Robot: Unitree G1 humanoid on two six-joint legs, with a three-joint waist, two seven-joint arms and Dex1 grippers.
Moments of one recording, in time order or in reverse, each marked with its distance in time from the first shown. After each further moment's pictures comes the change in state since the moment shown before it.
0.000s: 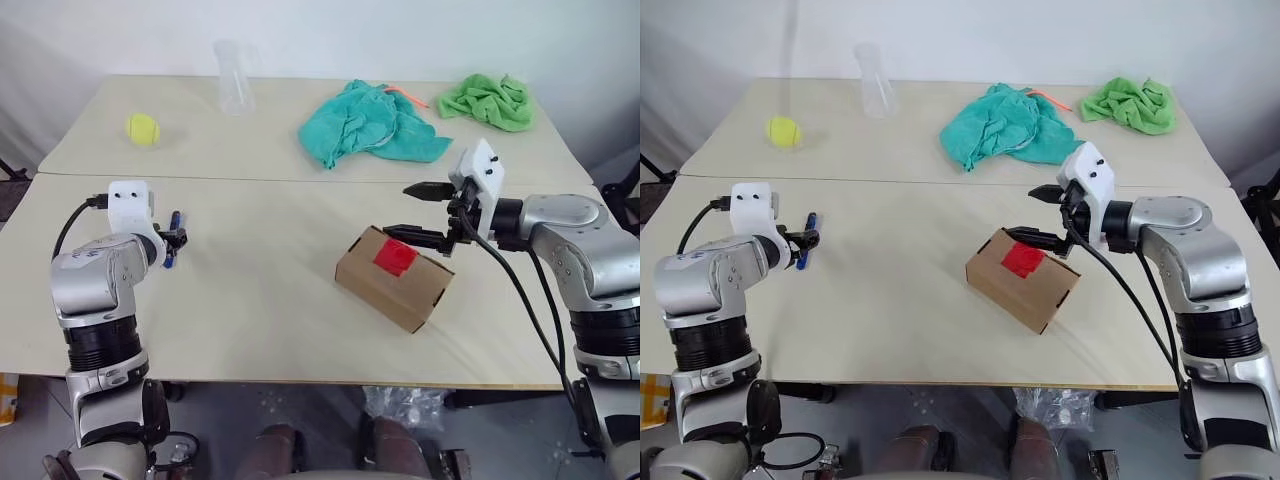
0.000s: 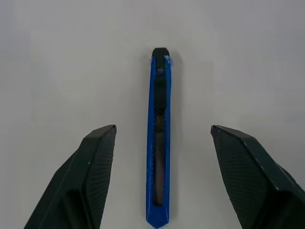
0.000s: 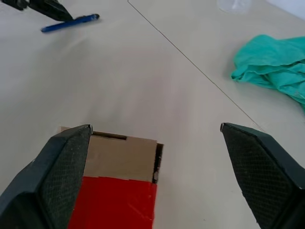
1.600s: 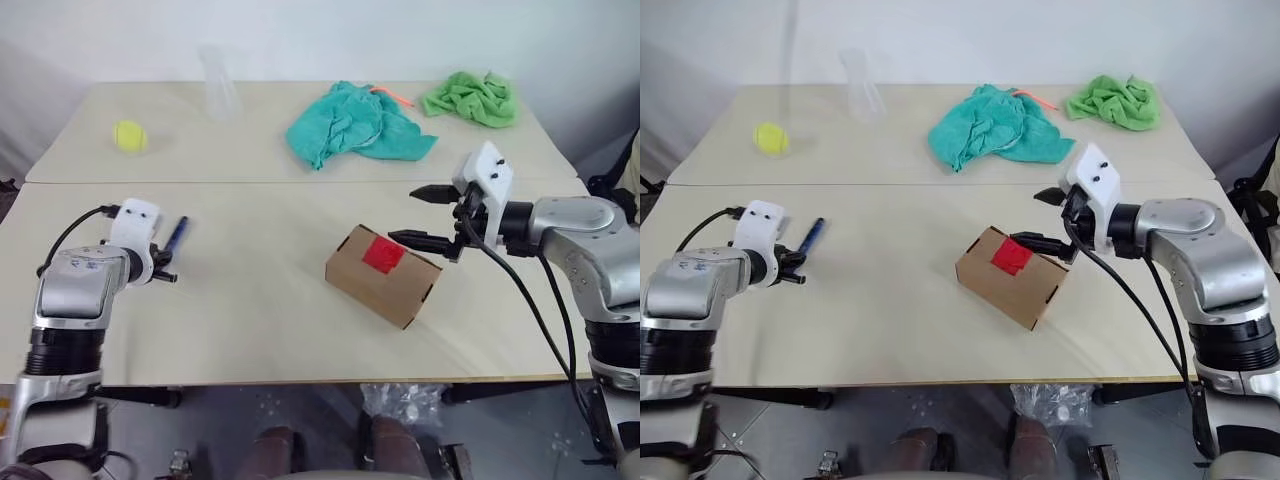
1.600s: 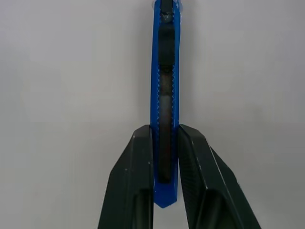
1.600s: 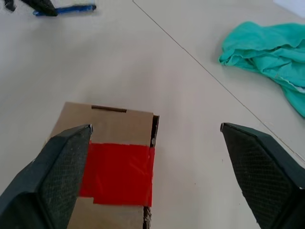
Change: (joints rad) left arm 0.143 0.343 -0.332 0.061 -0.044 -0.265 -0.436; right arm 0.026 -0.048 -0.034 -0.176 0.026 0.131 -0.084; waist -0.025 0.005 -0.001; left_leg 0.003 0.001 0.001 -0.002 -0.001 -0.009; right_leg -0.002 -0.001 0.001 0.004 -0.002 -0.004
